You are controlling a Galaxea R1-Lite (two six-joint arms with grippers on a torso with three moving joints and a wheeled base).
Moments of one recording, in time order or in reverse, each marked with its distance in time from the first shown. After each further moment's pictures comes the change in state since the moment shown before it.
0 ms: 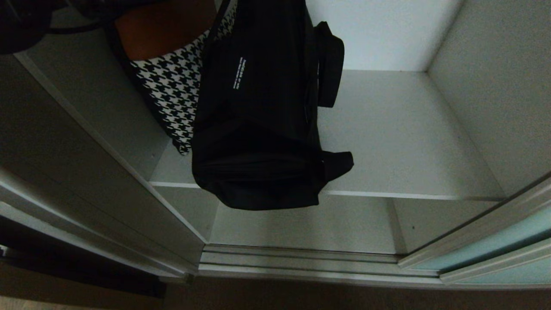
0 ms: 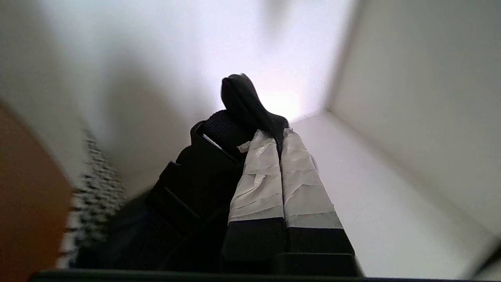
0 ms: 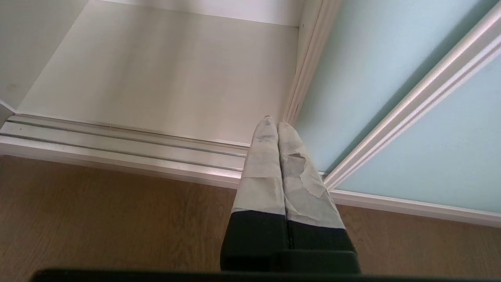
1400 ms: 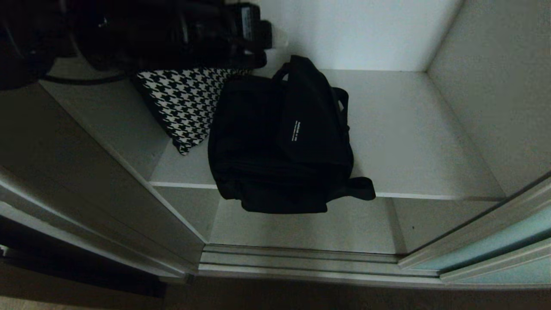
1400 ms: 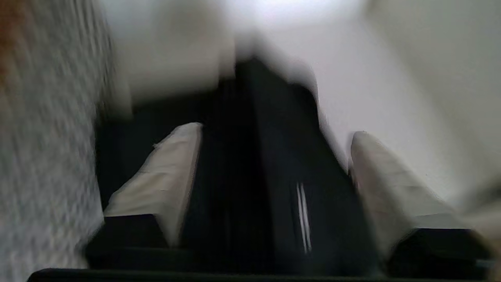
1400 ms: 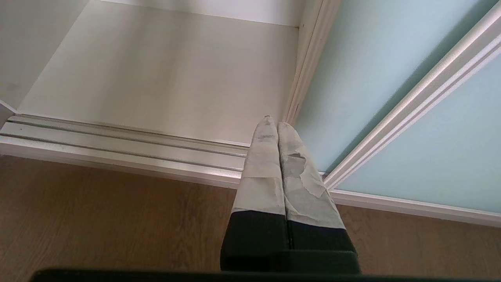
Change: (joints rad) left arm -0.056 -0.068 0.189 0.249 0.204 -0.156; right arm 0.000 0.000 0.000 0.000 0.000 0.000
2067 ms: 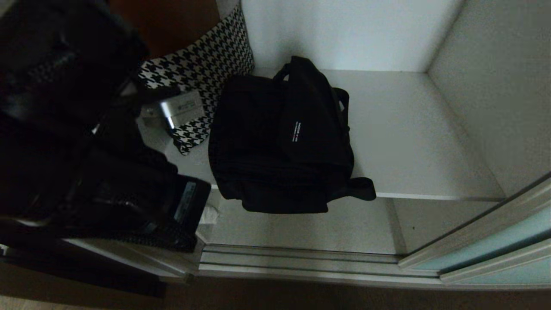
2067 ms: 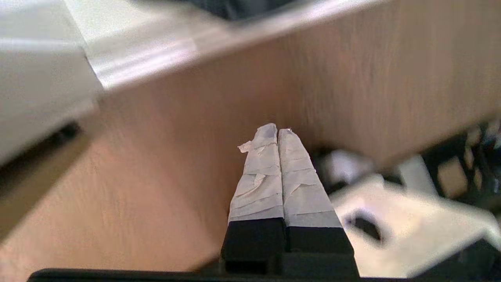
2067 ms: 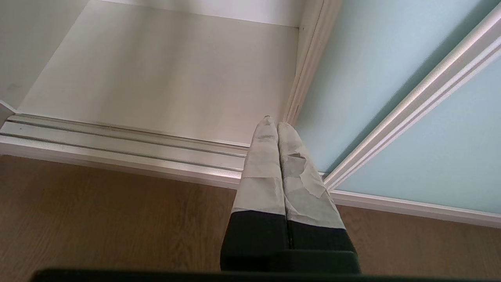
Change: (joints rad) left arm -0.167 -0.228 0.261 0.762 -0.013 -0.308; right arm 0.000 0.000 0.000 0.000 0.000 0.000
